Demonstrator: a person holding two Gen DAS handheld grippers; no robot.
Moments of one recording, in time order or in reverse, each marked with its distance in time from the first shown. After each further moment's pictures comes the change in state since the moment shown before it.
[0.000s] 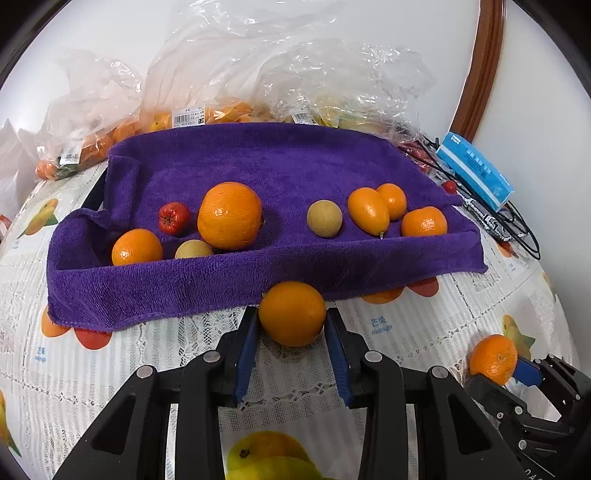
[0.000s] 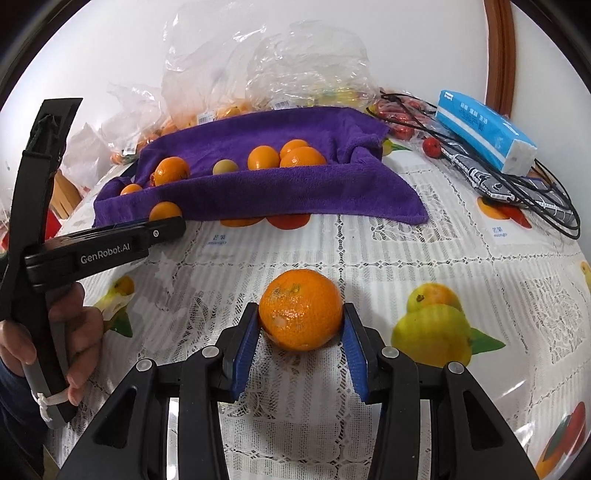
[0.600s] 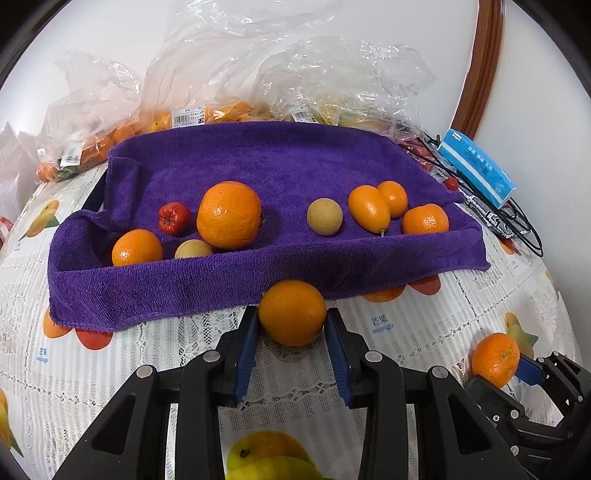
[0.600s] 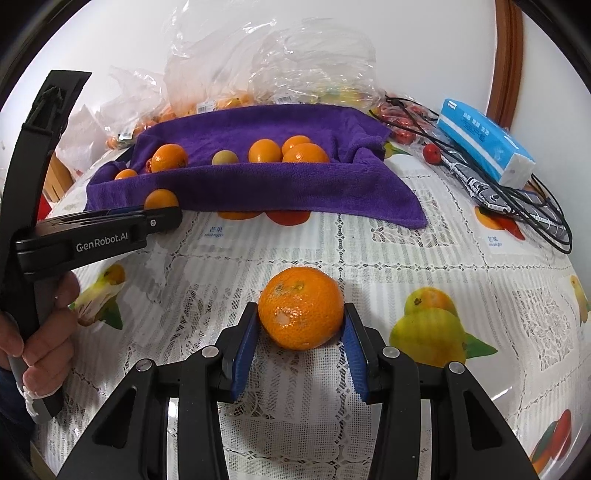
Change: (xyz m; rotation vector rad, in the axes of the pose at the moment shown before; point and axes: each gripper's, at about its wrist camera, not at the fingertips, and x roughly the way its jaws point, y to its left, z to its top) left arm 0.001 -0.001 0.001 0.007 0.004 0.008; right arm 0.001 0.005 0.000 -0.057 0.013 -0.054
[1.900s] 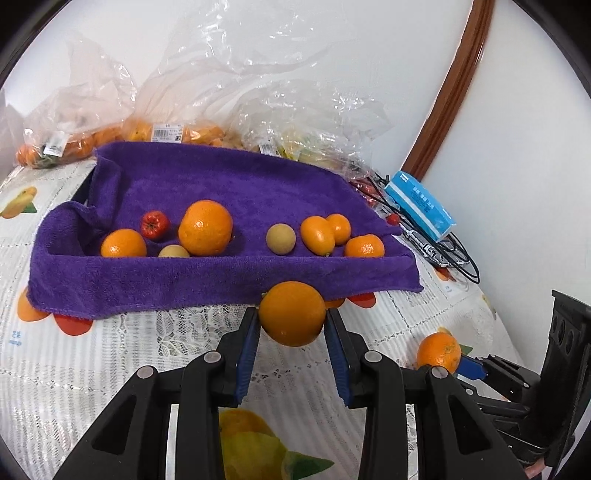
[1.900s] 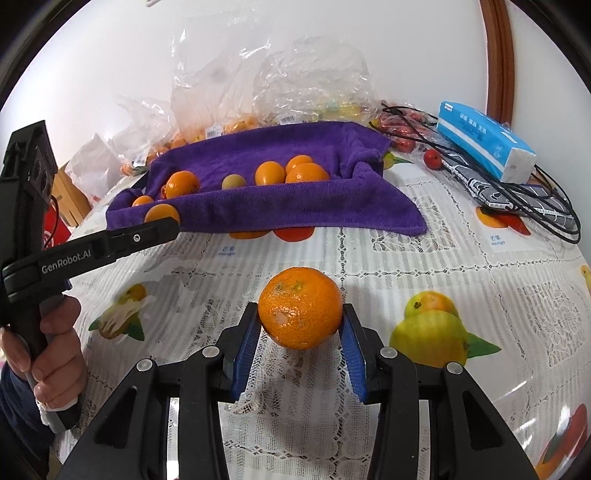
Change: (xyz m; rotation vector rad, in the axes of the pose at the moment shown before) left arm -0.036 0.015 -0.013 -0.078 -0.126 -0.251; right arm -0.012 -0.011 -0.001 0.059 -0.068 0.087
